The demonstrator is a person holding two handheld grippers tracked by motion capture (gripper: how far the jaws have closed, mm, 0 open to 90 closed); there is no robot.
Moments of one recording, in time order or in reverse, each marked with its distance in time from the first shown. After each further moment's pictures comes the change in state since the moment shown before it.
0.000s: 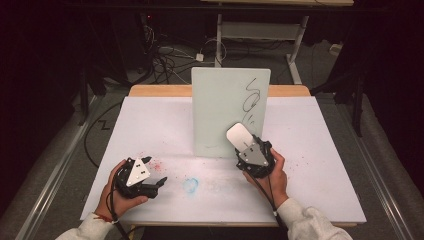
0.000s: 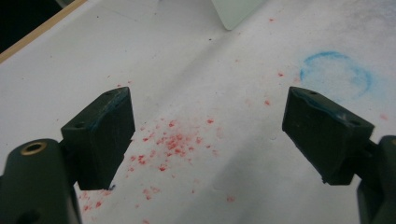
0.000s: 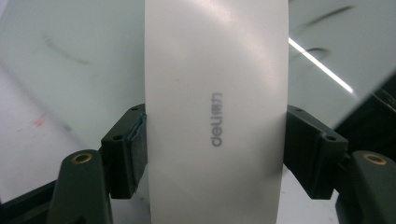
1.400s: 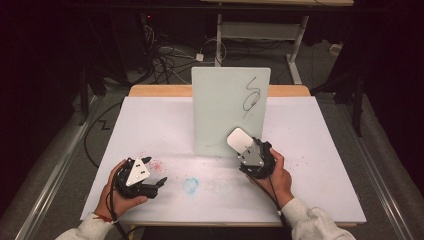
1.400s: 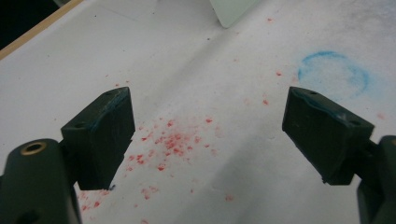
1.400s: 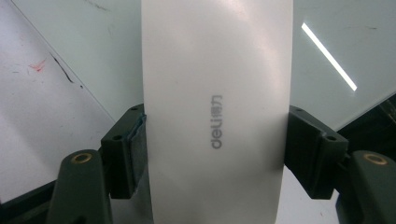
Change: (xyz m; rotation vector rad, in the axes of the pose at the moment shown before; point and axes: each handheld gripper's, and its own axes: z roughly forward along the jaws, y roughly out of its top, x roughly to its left) left arm 0.000 0.000 0.000 0.002 -0.008 -0.001; right arm 0.003 -0.008 0.004 0.089 0.045 -0.159
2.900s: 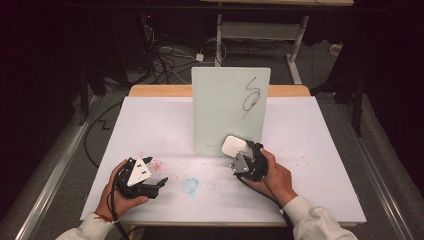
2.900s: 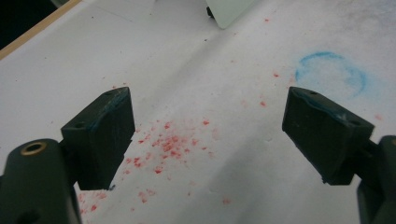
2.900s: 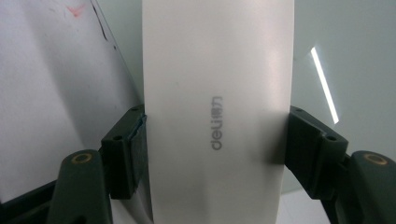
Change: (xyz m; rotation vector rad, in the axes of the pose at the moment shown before) left arm -0.001 0.001 0.001 0.002 -0.005 0.006; right arm 0.020 0.008 0.006 0.065 0.006 -0.307
